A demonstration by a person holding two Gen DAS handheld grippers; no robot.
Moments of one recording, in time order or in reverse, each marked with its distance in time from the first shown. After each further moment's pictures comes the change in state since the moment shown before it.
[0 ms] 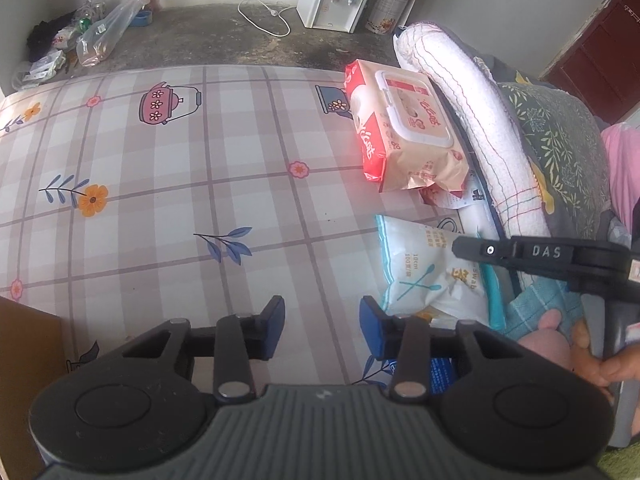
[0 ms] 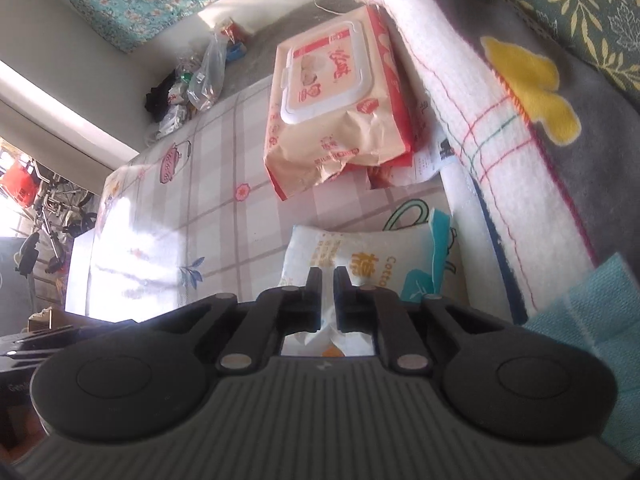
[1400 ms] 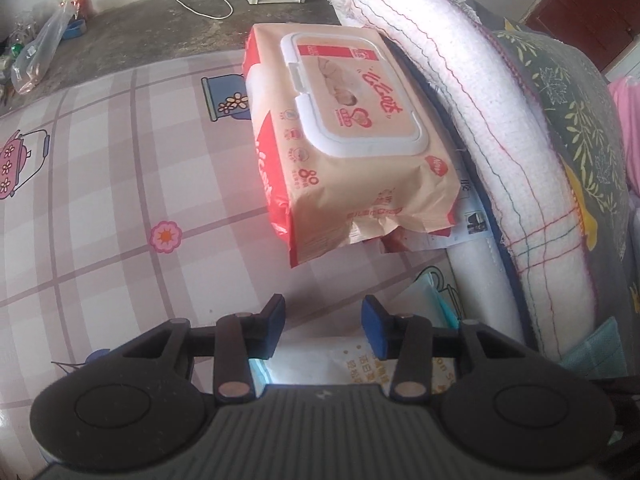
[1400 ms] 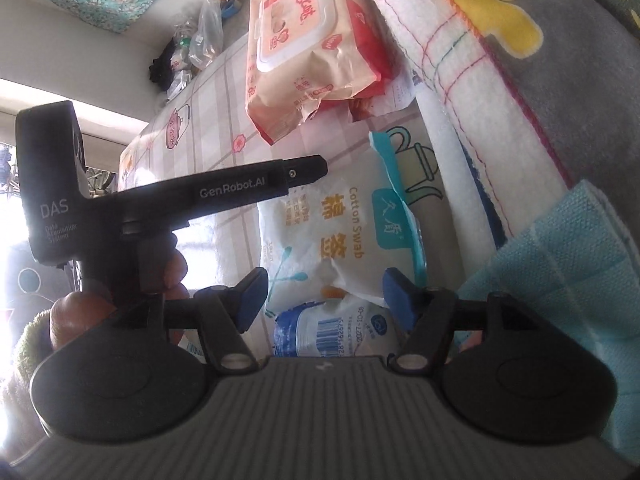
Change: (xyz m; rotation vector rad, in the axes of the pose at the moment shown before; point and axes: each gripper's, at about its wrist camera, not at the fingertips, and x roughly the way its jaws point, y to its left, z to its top) left arm 0.124 -0.067 0.068 0.125 0.080 -0.022; right arm 0.009 -0.033 -0.017 0.145 0.224 0.108
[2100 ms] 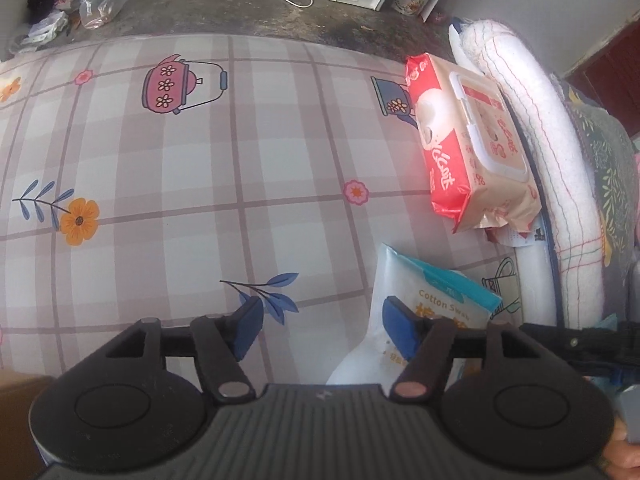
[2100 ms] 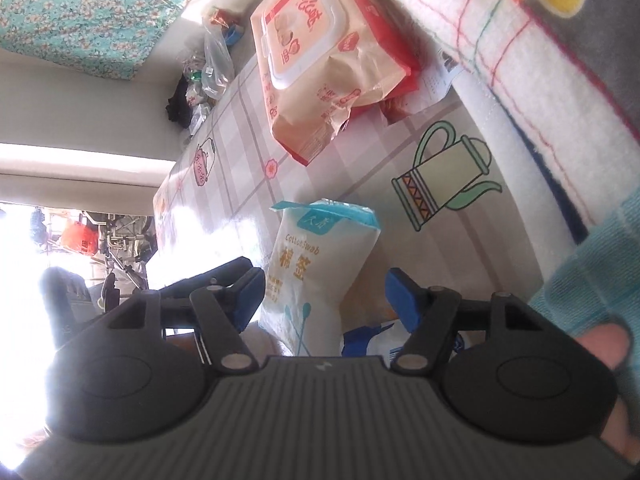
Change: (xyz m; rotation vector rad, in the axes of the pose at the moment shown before) left arm -0.067 0.120 -0.036 -0.236 0.003 -0.015; right arm 0.020 0.009 0.004 0.166 0.001 0.115
